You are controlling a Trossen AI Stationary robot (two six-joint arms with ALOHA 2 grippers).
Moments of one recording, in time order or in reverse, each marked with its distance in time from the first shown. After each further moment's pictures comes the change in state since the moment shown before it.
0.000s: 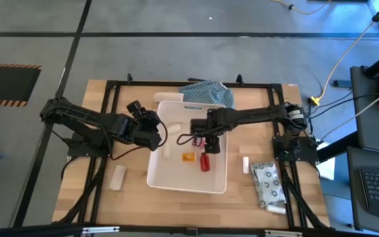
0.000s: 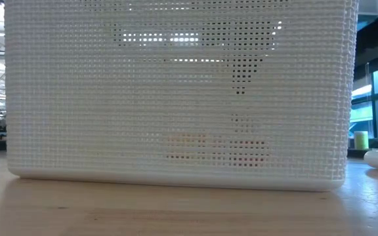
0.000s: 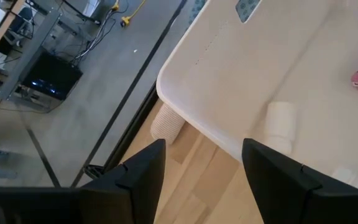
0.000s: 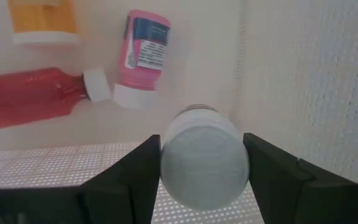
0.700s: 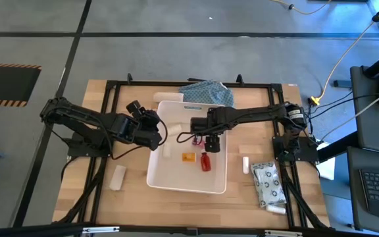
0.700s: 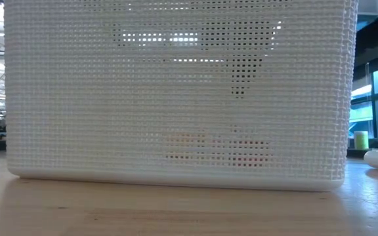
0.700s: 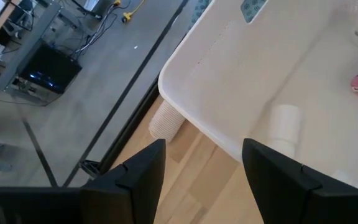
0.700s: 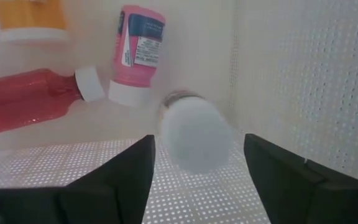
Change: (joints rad) left arm 0.013 0.001 -0.001 0.000 0.000 -0.035; right arm -0.011 0.000 0.000 -0.010 0.000 0.009
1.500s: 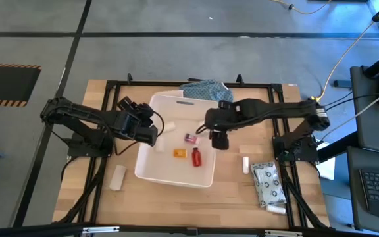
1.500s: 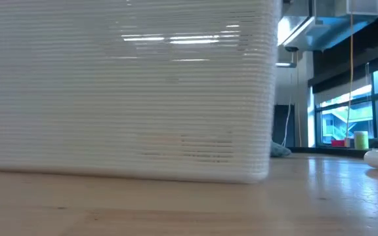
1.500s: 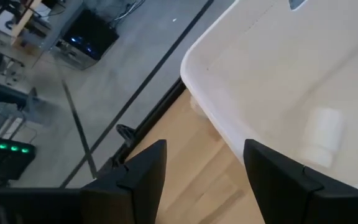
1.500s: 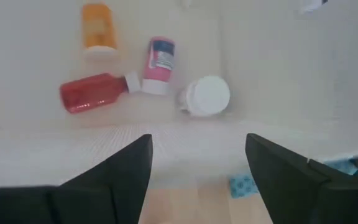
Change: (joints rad) left arm 0.050 0.001 -0.002 -0.214 -0.052 -0.226; right arm 0.048 -0.256 0.000 0.032 0.012 0.079
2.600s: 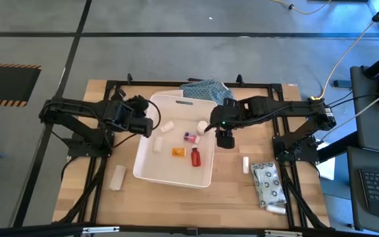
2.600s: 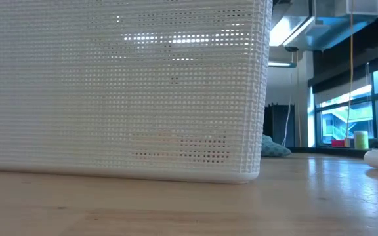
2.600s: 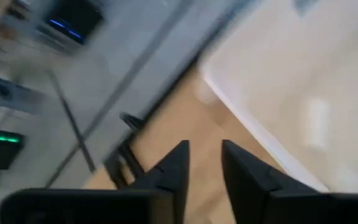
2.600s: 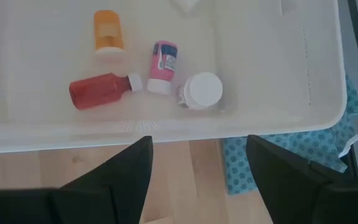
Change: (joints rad) left arm 0.041 -0.023 0.174 -0.150 0.096 0.052; right arm 0.002 -0.066 -0.001 -0.023 0.000 -0.005
